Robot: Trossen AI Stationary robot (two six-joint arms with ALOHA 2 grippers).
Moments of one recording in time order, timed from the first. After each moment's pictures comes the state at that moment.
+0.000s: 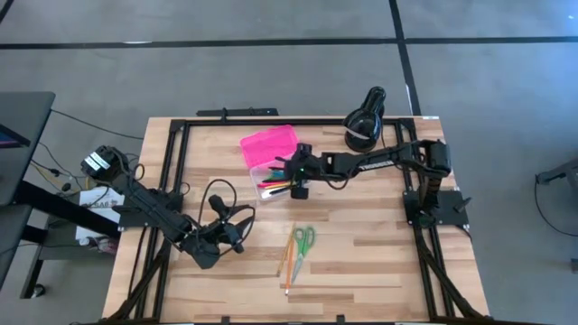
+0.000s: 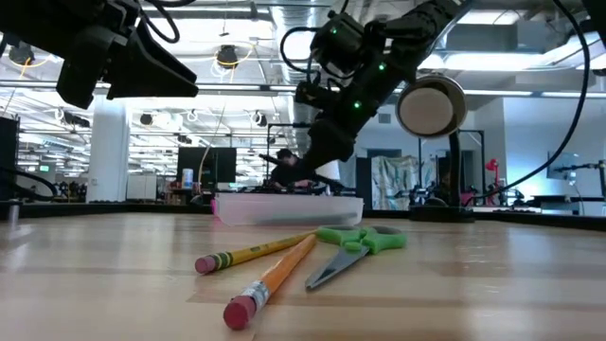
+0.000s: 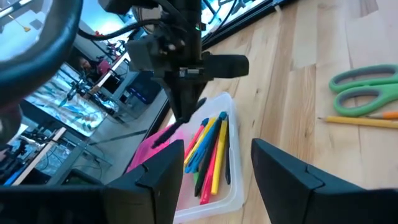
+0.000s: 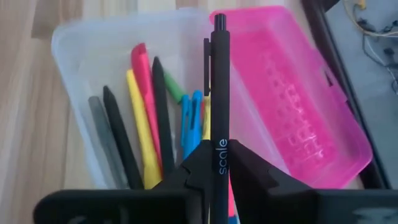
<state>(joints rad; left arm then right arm) -0.67 1.40 0.58 0.15 -1.22 0.00 -0.13 1.88 1.18 -0.10 0.23 -0.31</state>
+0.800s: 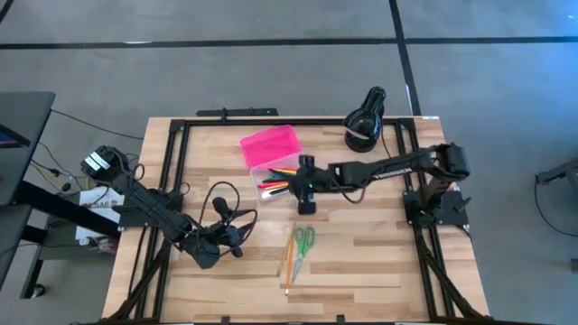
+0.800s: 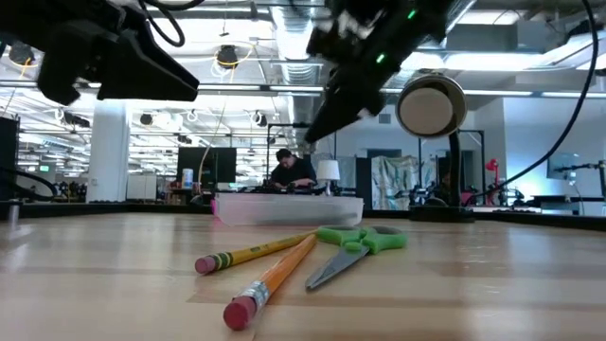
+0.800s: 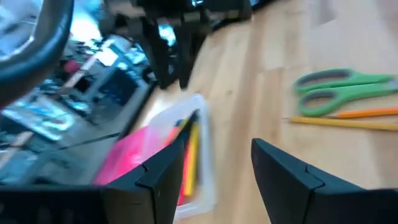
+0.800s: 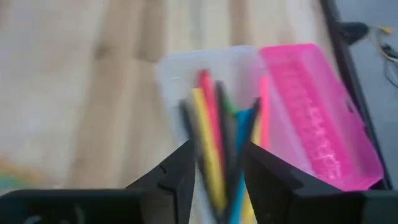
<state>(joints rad) -0.67 1.40 0.58 0.17 -1.10 -0.02 0.02 1.73 1.18 -0.26 0.24 -0.27</state>
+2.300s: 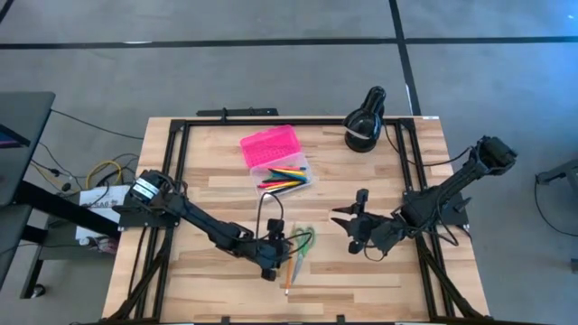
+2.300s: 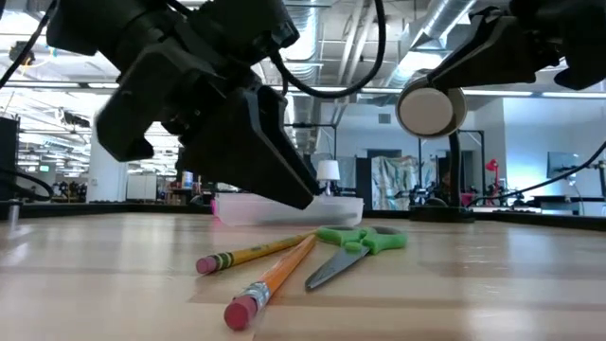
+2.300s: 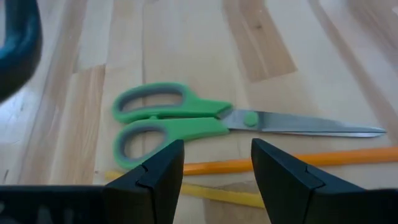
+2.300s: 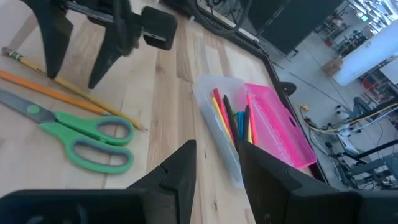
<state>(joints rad) -0.45 1.91 0.99 0.19 -0.38 -0.04 0.60 1.25 0.60 0.01 0.84 -0.13</state>
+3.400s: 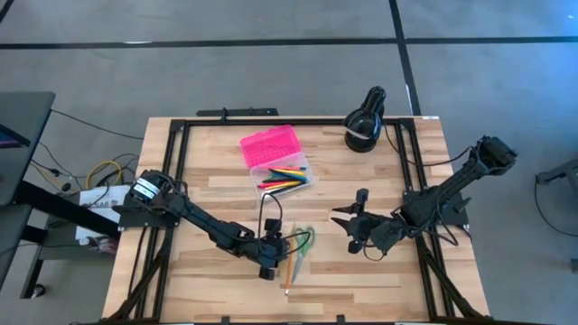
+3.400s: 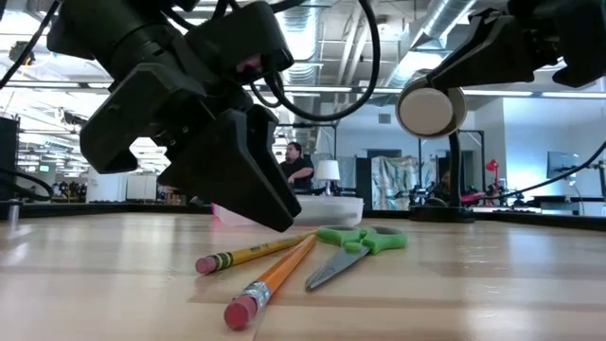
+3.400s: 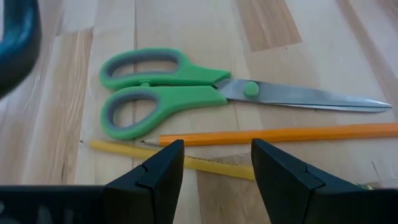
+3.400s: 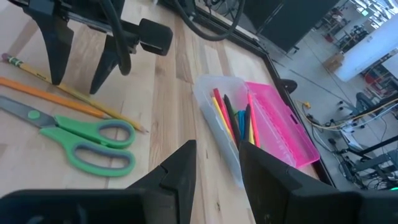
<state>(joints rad) -0.44 1.92 0.99 0.12 -0.35 -0.12 0.60 1.25 0.60 0.02 0.84 -0.11</state>
